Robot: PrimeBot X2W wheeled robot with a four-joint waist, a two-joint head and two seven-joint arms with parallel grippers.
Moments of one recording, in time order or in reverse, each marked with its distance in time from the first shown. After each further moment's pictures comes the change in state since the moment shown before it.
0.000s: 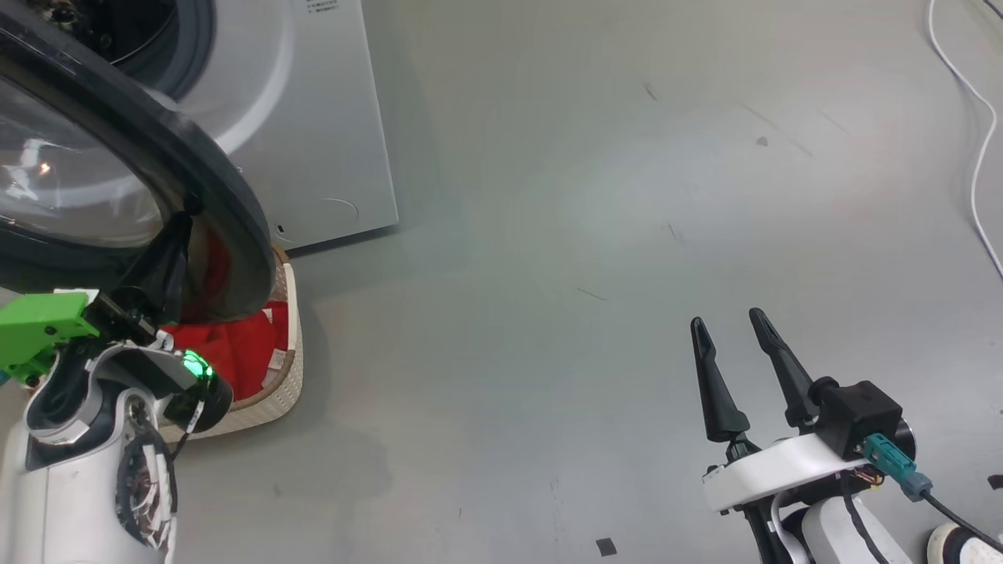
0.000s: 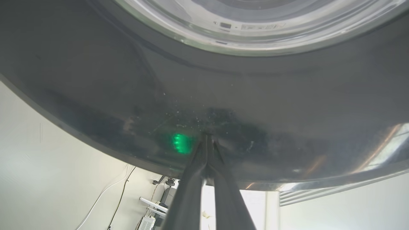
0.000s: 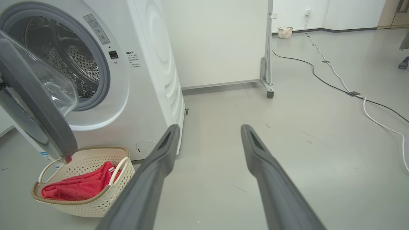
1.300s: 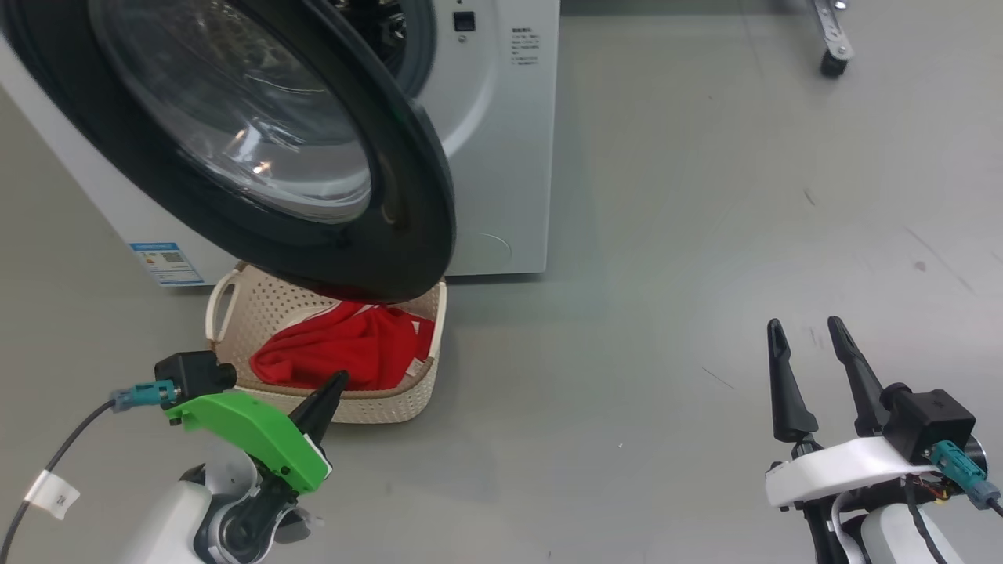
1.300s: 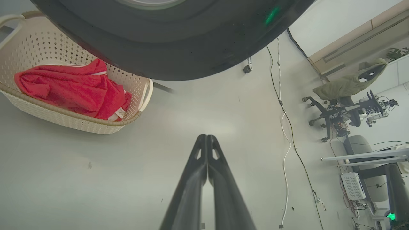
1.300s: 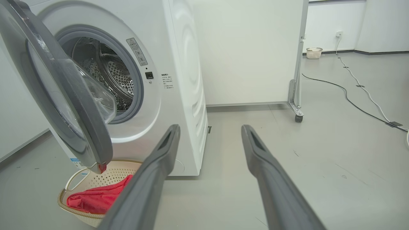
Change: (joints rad) left arm 0.163 0.175 -0.622 0.016 0.662 -0.226 -0.112; right arm 0.029 -0.037 -0.115 0.019 0.012 -0.018 -0.011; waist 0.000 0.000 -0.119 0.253
